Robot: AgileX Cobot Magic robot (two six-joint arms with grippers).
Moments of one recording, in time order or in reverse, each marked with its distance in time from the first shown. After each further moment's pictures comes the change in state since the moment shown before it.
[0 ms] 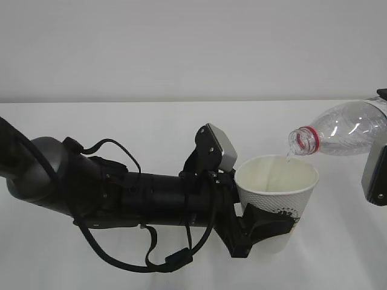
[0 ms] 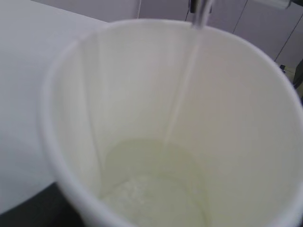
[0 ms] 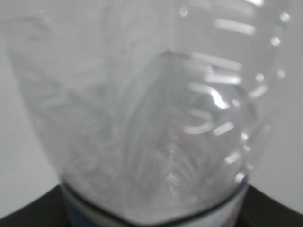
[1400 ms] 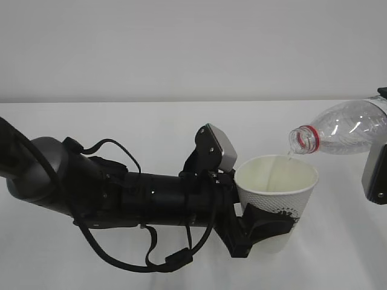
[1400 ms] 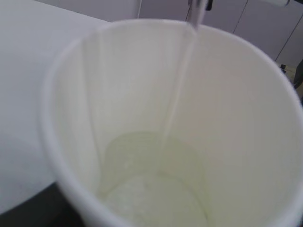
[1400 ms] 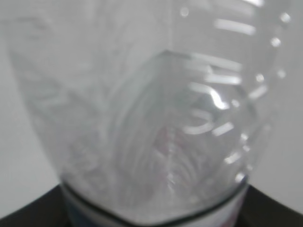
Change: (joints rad) left arm 0.000 0.000 0.000 -0.001 0.000 0.000; right arm 0.000 0.000 -0.003 0.004 -0.001 -0.009
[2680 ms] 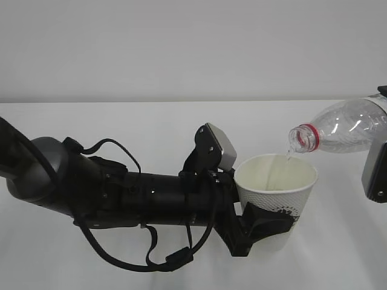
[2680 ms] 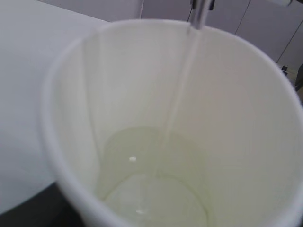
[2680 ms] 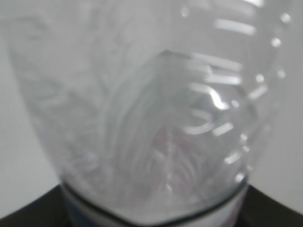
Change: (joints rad) left arm 0.000 0.000 0.000 -0.010 0.002 0.000; right arm 0.000 0.000 -0.006 0.001 0.000 -0.004
